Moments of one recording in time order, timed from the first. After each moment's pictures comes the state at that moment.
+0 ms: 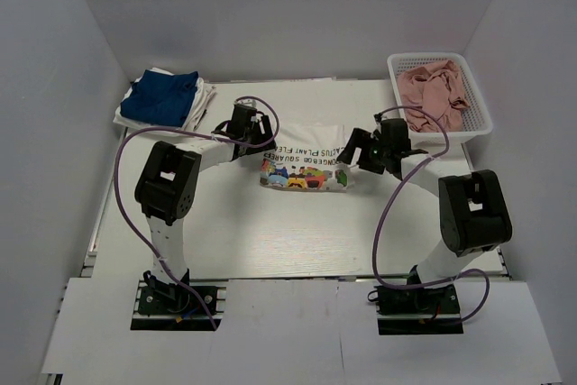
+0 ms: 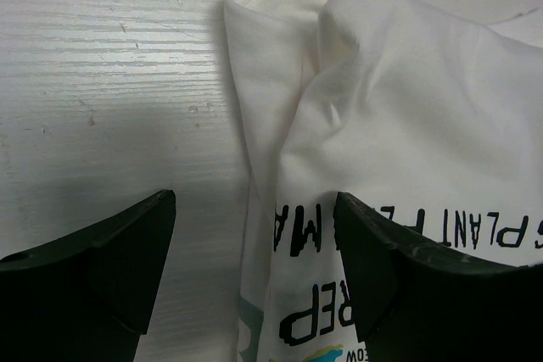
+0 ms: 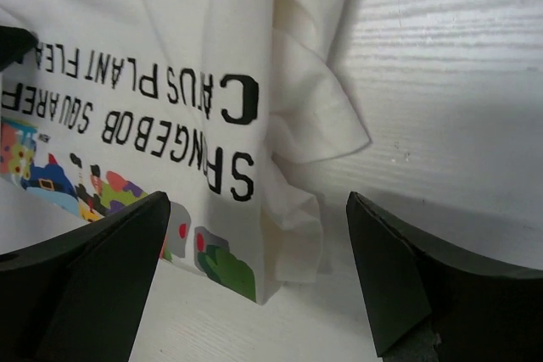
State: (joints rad) left arm -0.39 2.00 1.27 -0.02 -0.04 -0.51; right arm 0.24 1.63 0.89 0.01 -0.30 0.46
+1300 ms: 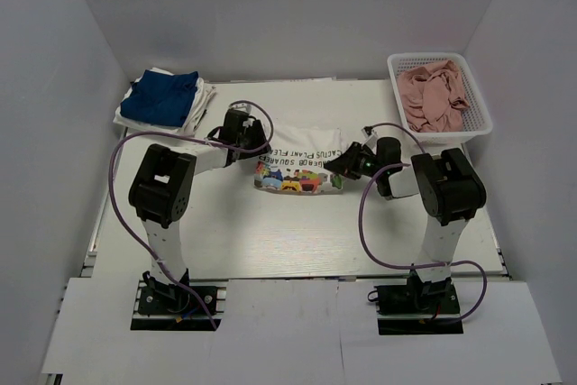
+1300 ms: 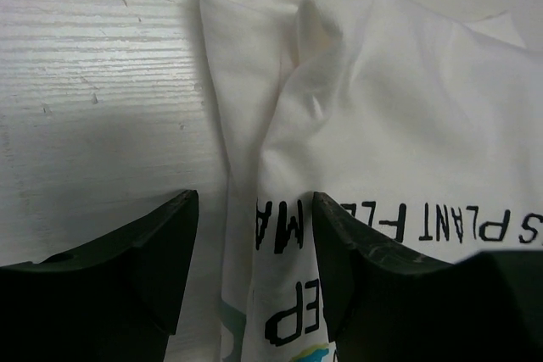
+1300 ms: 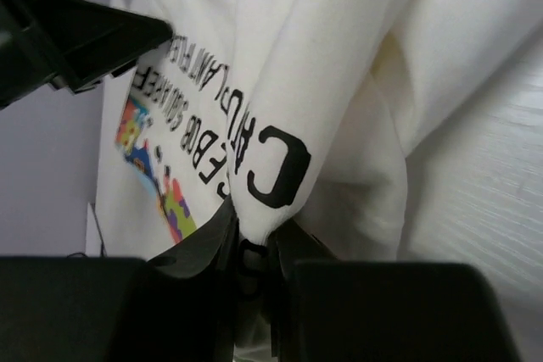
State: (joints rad) left arm -0.37 1.96 1.16 0.08 0.05 -0.52; right arm 0.24 1.93 0.69 0.83 -0.69 0.76
